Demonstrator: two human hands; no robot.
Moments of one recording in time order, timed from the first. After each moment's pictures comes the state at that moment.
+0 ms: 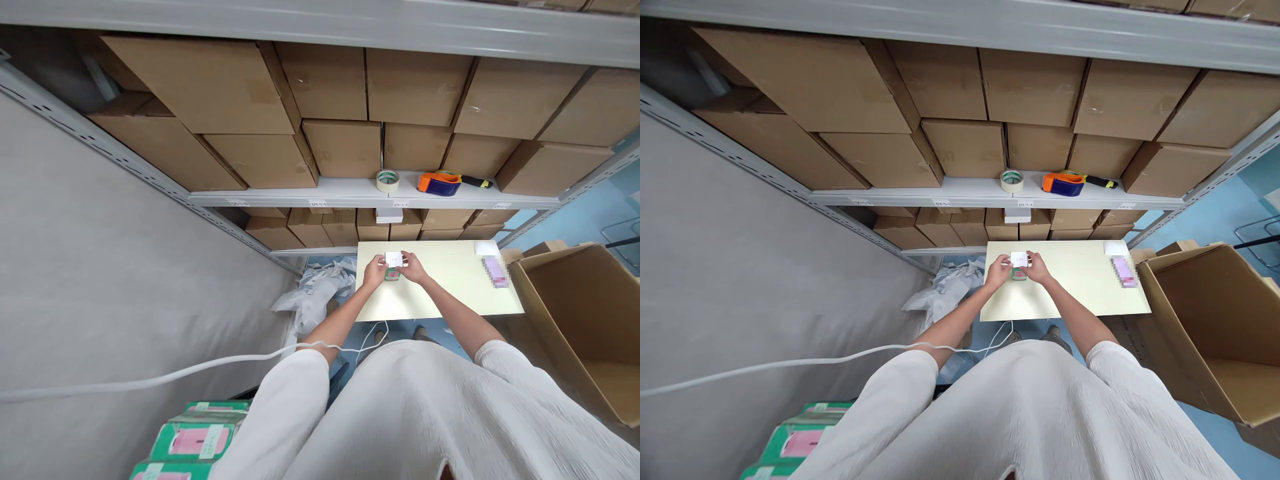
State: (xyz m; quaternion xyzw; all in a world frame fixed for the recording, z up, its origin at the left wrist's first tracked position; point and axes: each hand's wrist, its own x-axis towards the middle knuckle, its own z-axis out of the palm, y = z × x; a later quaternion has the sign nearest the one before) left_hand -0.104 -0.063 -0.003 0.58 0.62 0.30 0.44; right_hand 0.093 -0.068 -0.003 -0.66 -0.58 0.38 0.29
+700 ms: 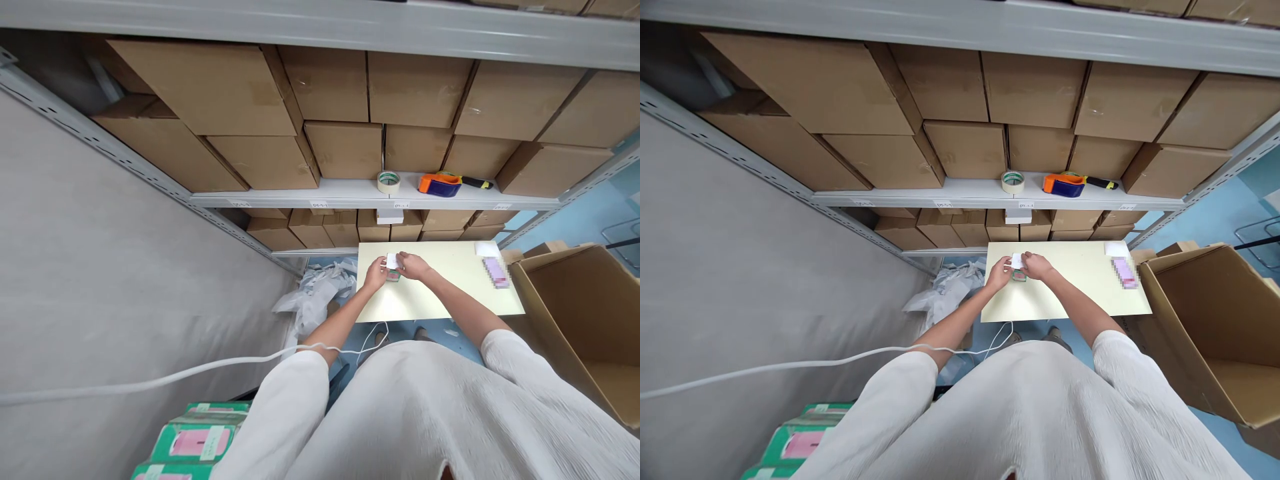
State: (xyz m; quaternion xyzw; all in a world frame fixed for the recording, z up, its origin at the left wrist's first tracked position) left_hand -0.105 -0.065 -0.003 0.61 0.59 0.29 0.45; right_hand 0.095 -0.055 0.036 -0.56 -0.80 0.22 0.04
